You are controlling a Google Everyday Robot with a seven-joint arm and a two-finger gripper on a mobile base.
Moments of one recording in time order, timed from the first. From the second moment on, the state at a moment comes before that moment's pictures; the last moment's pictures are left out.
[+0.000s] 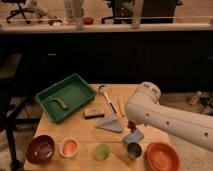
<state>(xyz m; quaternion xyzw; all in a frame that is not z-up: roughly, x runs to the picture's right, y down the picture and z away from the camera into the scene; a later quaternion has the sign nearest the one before) 0.143 0.147 0.685 -0.19 -0.07 -0.44 0.88</state>
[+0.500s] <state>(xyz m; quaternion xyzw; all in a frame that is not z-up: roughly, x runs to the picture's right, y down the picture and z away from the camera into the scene) 0.178 0.167 0.674 -0.19 -0.06 -0.40 0.89</state>
